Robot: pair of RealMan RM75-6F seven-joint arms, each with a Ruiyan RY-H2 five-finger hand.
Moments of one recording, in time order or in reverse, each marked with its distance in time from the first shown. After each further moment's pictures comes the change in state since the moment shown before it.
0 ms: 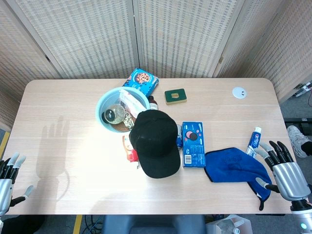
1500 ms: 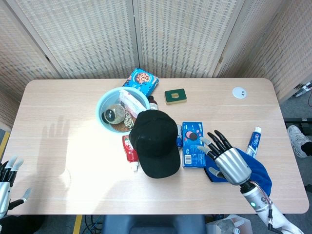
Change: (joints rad) left arm 0.023 -0.001 0.011 0.005 0.002 0.020 -0.007; right arm 0.259 -0.214 0.080 -0.010 -0.159 -0.175 -0.208
